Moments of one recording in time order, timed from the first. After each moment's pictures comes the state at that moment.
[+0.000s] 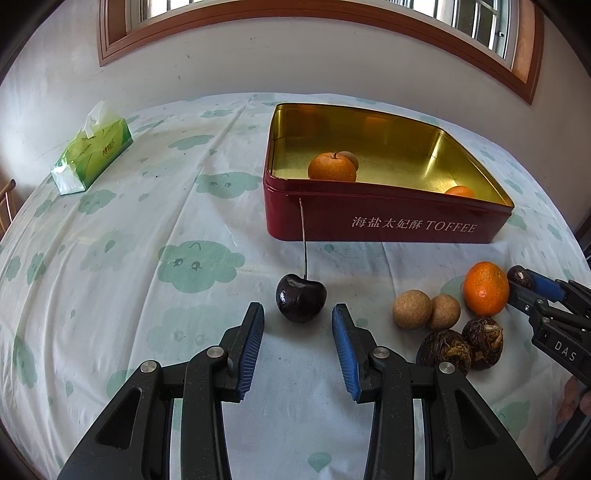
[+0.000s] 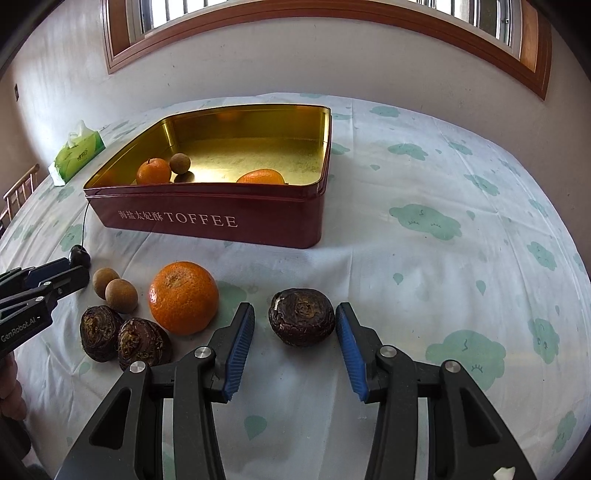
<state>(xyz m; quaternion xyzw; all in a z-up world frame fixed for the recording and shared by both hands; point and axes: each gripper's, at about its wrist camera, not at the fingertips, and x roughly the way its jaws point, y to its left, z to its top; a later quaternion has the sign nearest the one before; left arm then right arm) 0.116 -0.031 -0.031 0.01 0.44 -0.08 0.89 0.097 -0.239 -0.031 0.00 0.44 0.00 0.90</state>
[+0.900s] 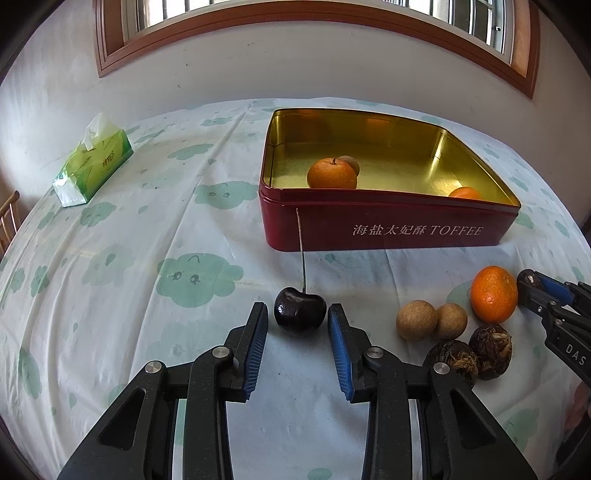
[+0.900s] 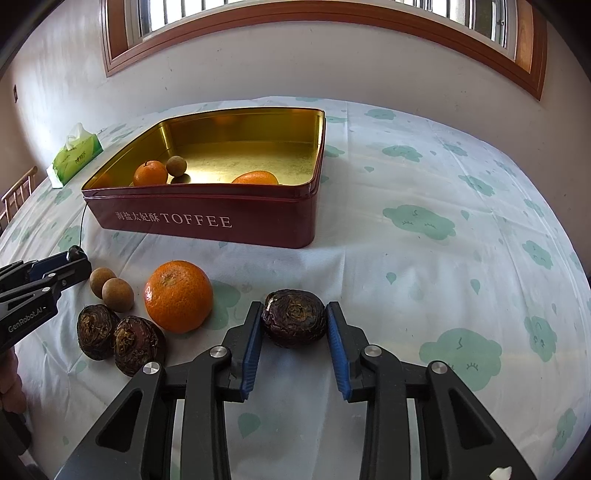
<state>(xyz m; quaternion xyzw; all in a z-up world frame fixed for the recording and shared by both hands) 0.121 -0.036 -0.032 0.03 0.43 -0.07 0.90 0.094 -0.242 -0.030 0.00 0.44 0.00 0.90</state>
